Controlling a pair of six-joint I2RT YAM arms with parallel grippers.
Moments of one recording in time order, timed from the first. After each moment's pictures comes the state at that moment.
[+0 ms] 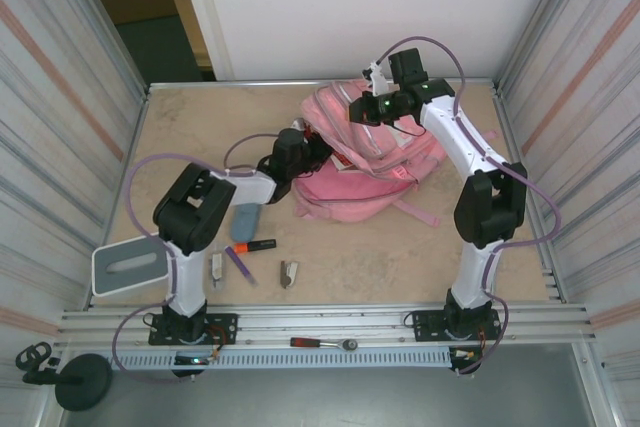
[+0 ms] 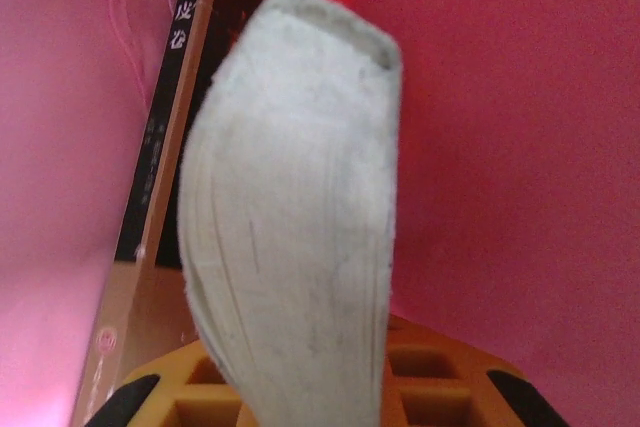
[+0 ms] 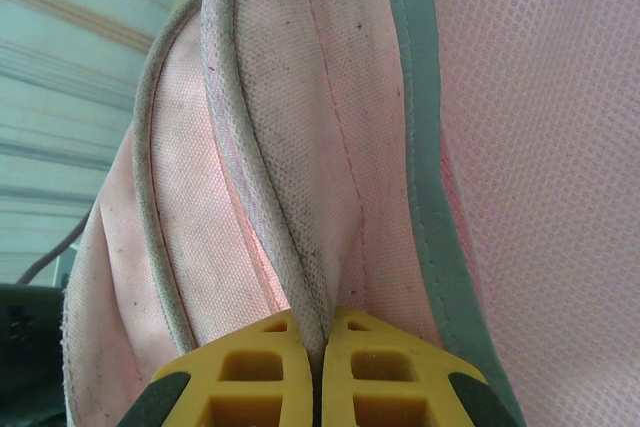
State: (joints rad) left arm -0.59 2.01 1.12 0.63 0.16 -1.25; right arm 0.31 1.91 1.81 -0.77 -0.63 0.30
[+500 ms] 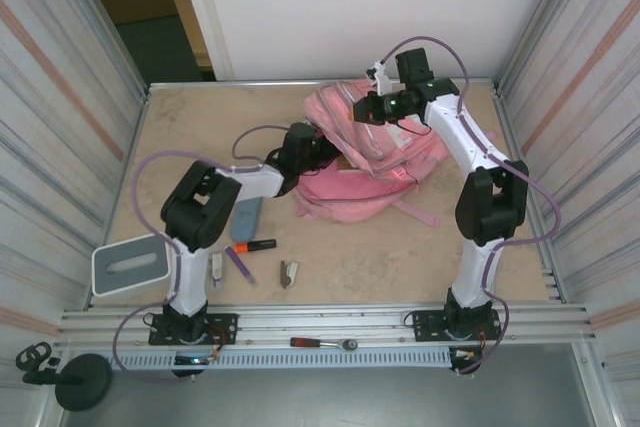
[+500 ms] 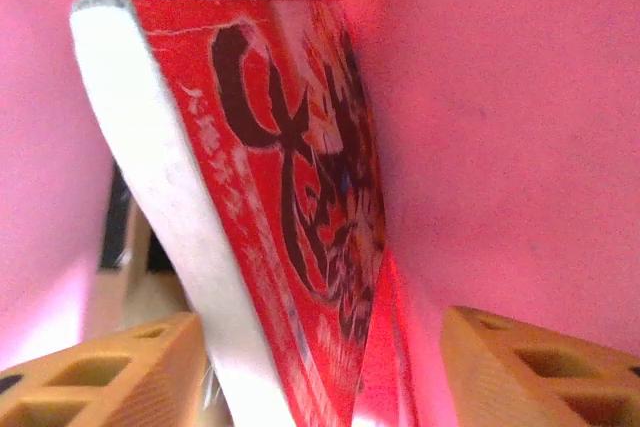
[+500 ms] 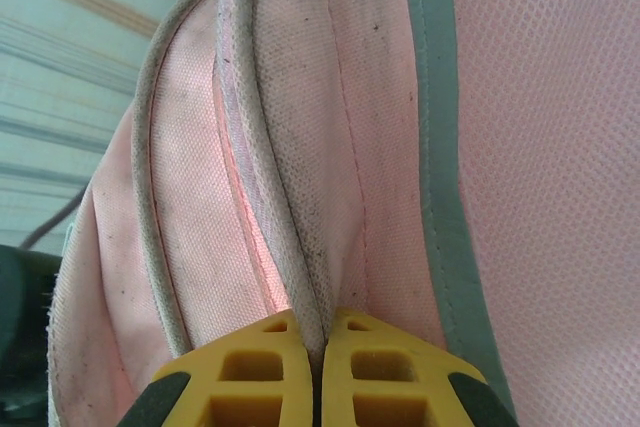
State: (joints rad) left arm -0.60 2.00 1.18 0.45 0.21 -1.10; right arm 0.26 1.92 1.81 -0.77 -0.69 0.22
